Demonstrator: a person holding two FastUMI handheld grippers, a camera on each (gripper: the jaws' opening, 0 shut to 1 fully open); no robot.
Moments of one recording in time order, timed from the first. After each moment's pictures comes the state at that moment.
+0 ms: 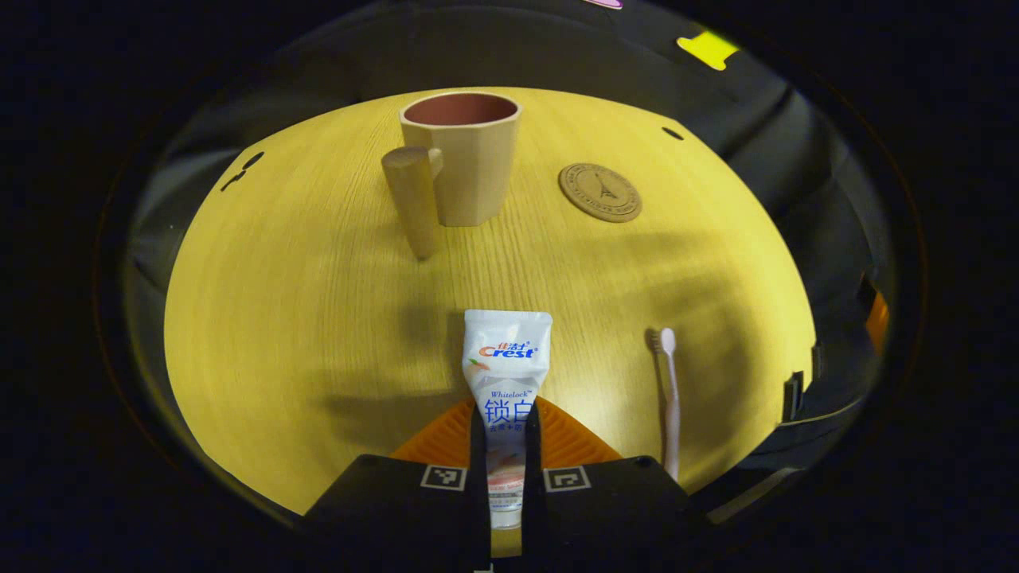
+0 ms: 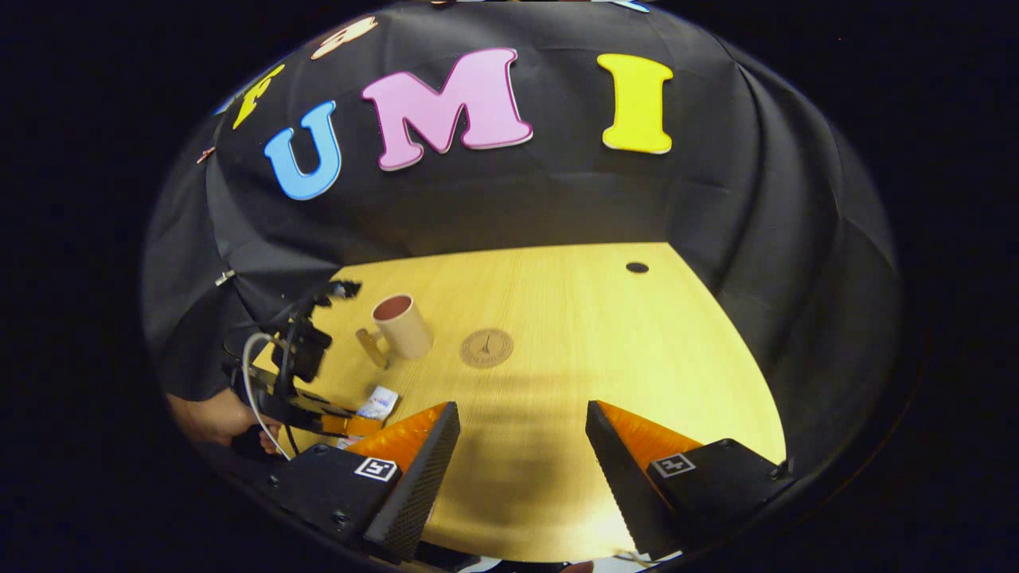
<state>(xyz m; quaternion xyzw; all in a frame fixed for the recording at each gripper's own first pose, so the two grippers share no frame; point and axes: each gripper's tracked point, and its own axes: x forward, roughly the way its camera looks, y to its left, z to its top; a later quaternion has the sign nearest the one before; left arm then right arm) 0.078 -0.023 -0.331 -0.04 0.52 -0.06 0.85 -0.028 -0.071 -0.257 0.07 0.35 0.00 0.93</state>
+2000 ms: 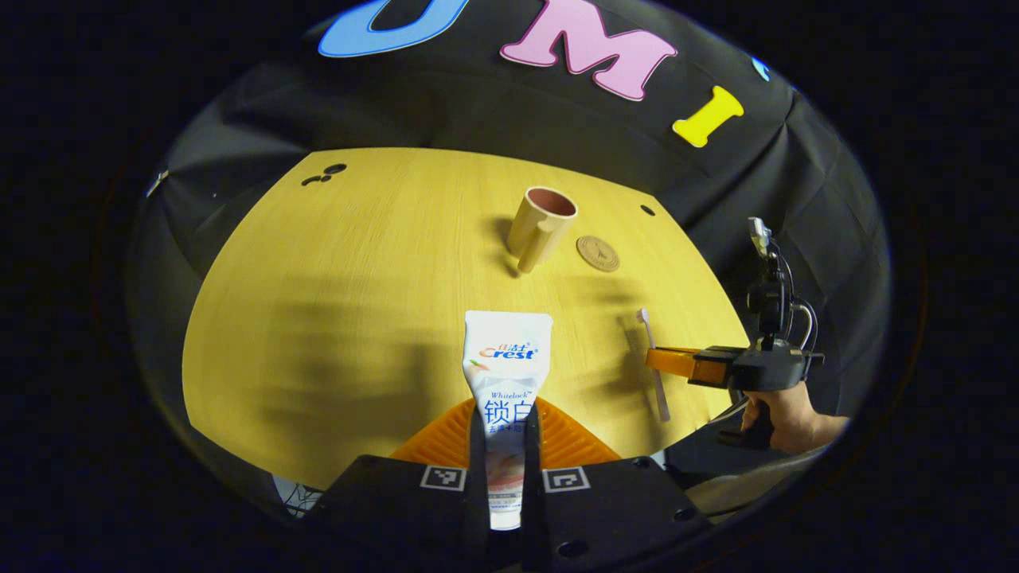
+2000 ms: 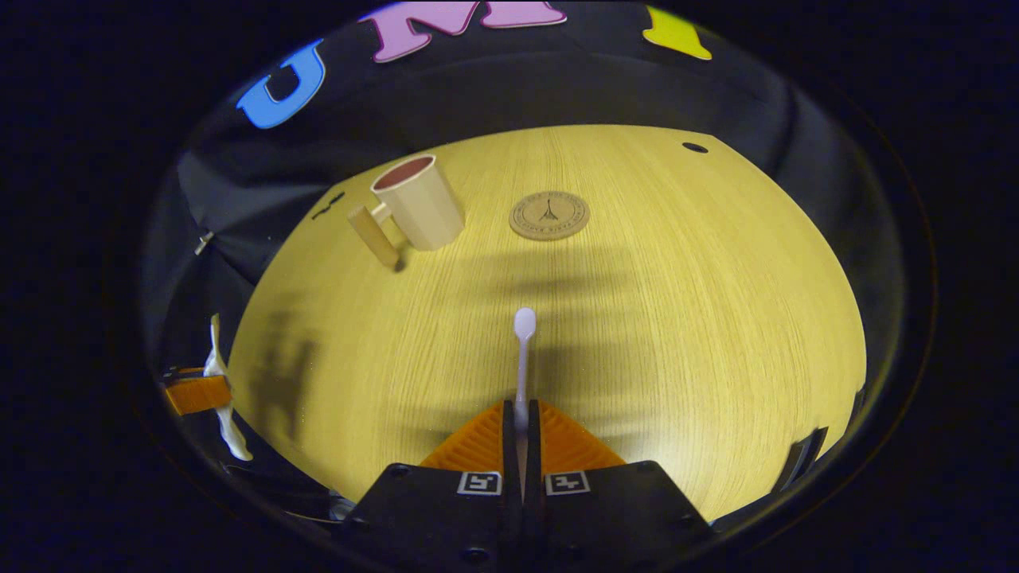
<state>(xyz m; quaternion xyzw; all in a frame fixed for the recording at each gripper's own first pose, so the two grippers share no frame) -0.008 0.067 -0.242 -0.12 0.41 -0.07 0.90 -0.030 0.035 -0.370 0.12 0.48 0.02 0.87</state>
